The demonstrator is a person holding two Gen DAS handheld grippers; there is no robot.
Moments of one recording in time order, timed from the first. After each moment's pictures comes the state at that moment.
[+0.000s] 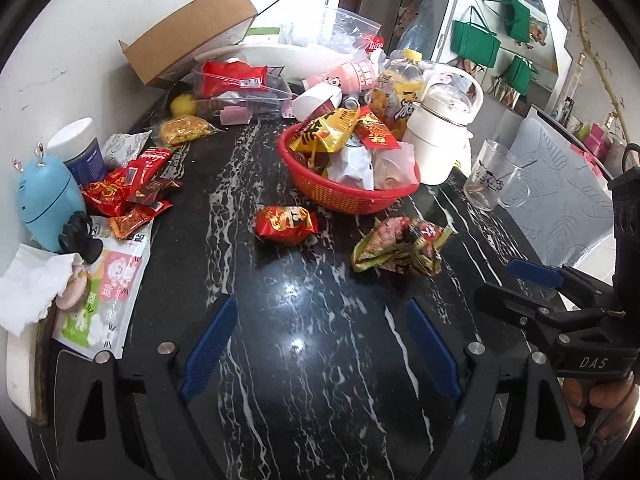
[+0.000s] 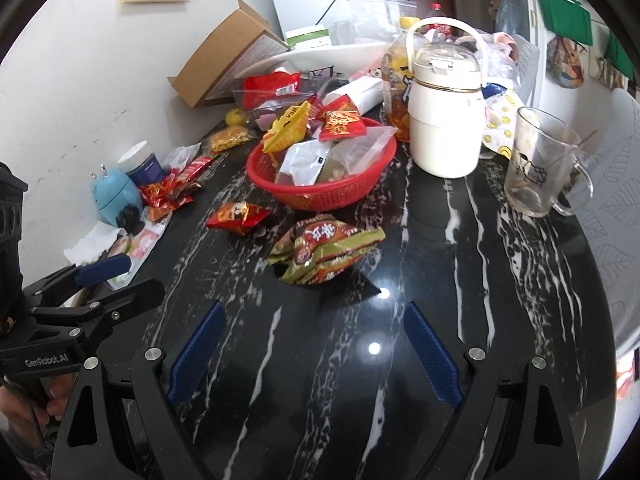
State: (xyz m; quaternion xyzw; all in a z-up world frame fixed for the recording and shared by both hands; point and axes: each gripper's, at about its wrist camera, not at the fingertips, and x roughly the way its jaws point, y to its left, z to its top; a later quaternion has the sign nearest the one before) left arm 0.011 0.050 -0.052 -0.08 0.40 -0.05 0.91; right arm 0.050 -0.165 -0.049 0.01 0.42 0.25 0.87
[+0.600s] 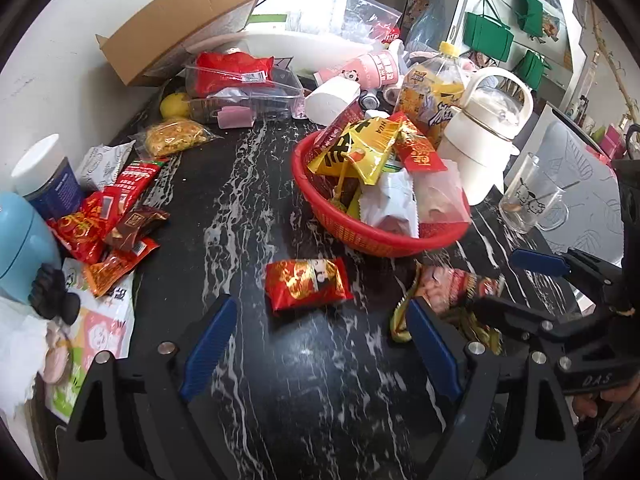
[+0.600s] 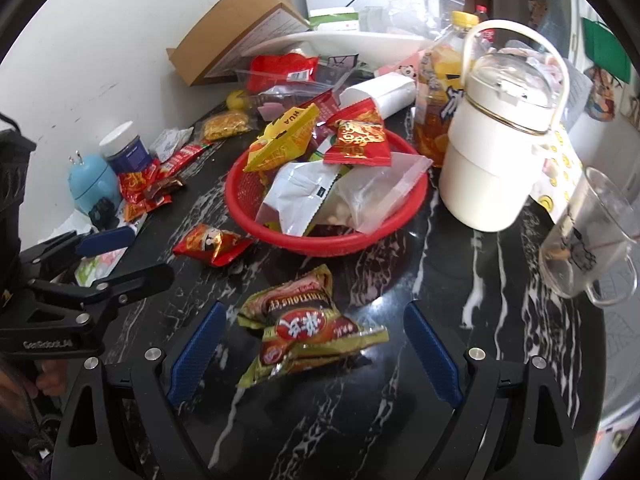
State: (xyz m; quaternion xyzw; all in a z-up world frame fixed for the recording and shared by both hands) left arm 0.093 0.063 -0.069 -0.08 0.42 -0.04 0.90; right arm 0.127 -0.127 -0.059 -0.06 0.44 0.28 0.85
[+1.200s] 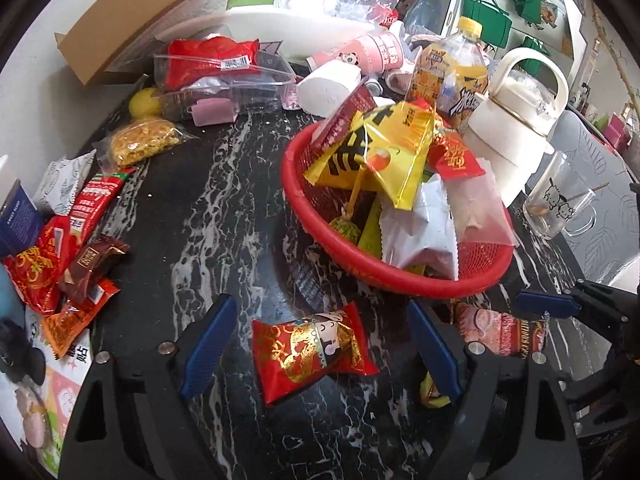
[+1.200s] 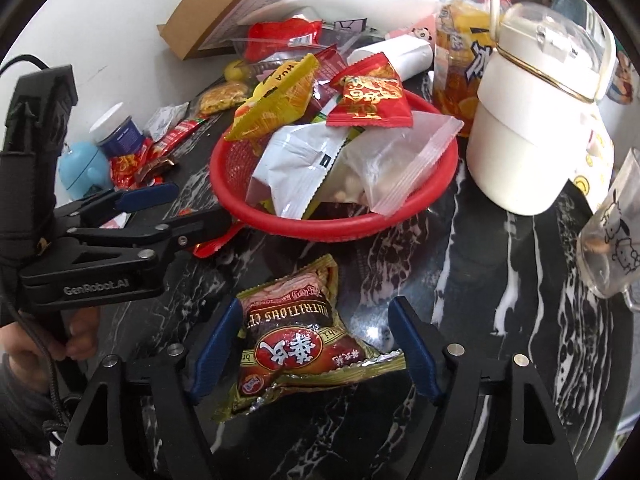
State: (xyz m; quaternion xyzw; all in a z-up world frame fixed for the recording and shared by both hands) left arm 0.151 0.060 -0.100 -0.06 0.44 -0.05 0.90; right arm 0.153 -0.119 -0.089 -0.05 0.48 0.30 0.82
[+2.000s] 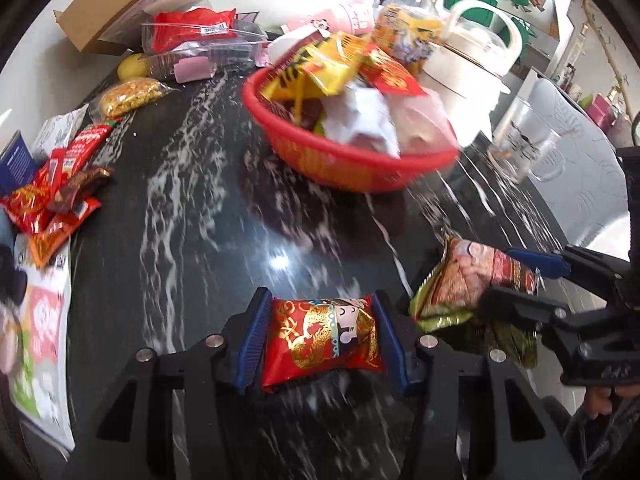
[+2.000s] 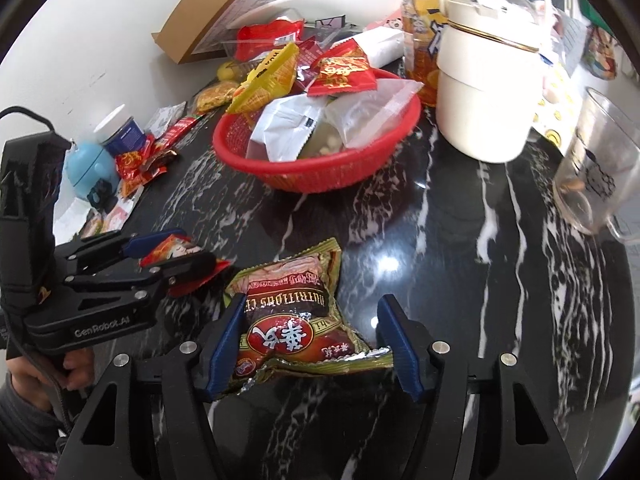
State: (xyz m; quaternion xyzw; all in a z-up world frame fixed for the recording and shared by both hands) left arm 0.082 0.036 -0.109 -0.06 0.47 -0.09 0.88; right arm 0.112 -0.155 -0.090 -0.02 0.49 0.28 0.83
